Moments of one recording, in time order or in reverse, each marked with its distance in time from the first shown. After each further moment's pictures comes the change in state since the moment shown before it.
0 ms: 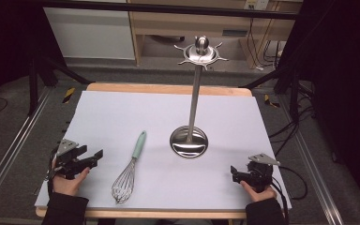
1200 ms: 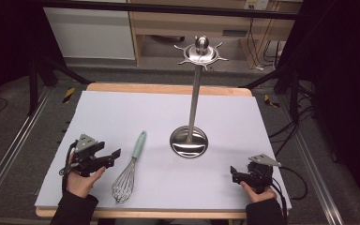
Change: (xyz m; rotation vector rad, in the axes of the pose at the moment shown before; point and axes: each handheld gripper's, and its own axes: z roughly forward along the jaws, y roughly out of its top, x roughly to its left) left arm -0.055 0.029 0.002 0.010 -0.105 0.099; right arm 0.005 0.001 -0.005 -0.013 0.004 0.012
